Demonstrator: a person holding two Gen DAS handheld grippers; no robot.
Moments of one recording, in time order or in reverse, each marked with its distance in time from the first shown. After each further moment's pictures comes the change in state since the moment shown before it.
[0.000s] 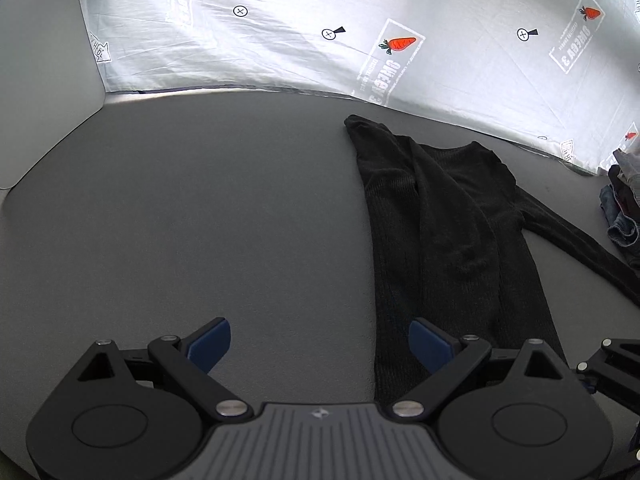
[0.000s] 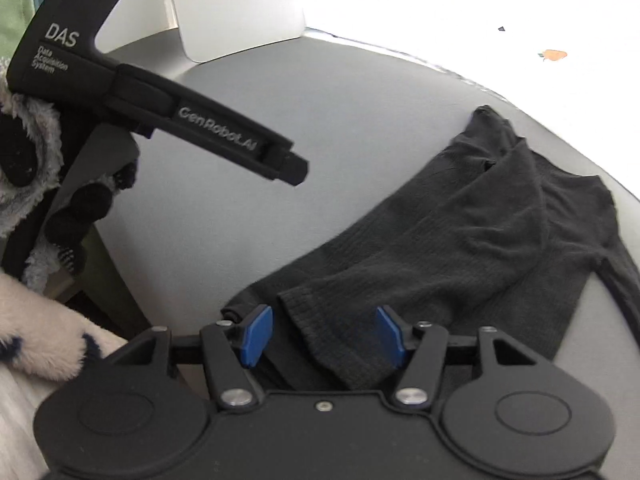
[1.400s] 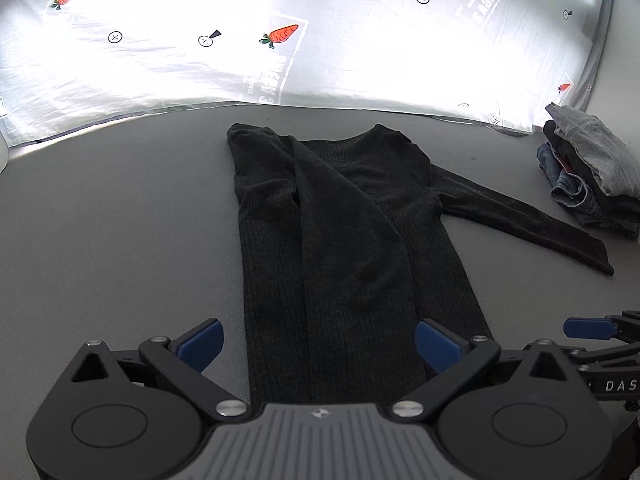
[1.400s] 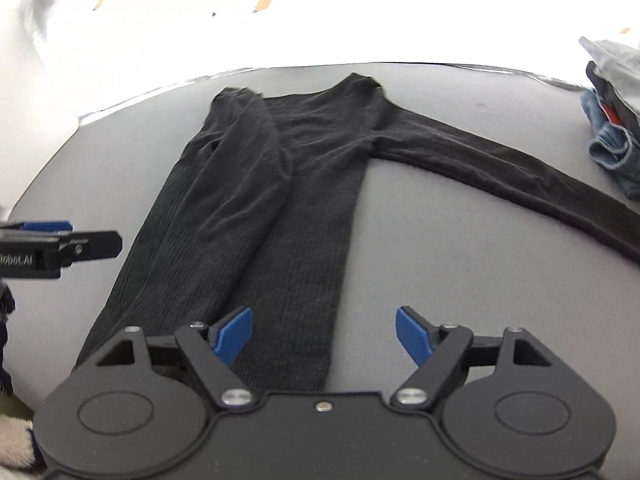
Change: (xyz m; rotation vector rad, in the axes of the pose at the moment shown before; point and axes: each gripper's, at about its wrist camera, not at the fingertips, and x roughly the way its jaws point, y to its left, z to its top) left arm 0.039 -0.096 0.036 0.193 -0.009 -0.154; right arm -0.034 -0.152 -0.057 0.657 -0.045 -0.269
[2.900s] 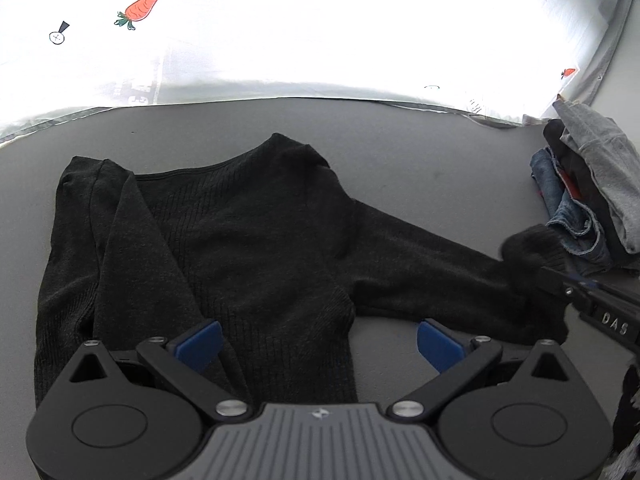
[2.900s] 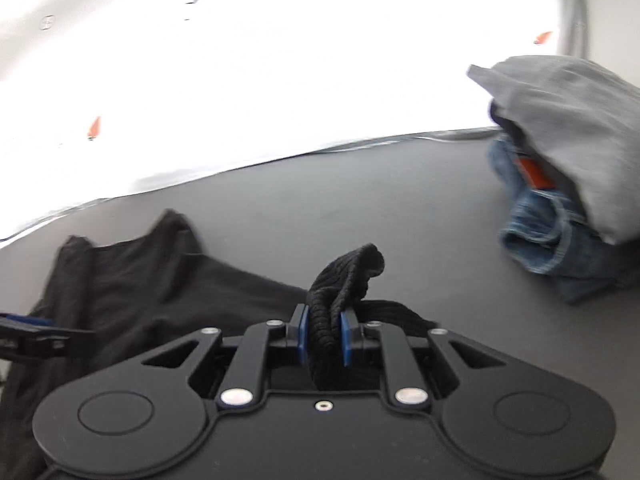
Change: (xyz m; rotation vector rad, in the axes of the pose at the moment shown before) left arm 0.161 -0.107 0.125 -0.035 0.123 -0.128; right arm 0.068 -0.169 0.109 0.093 -0.240 -0.078
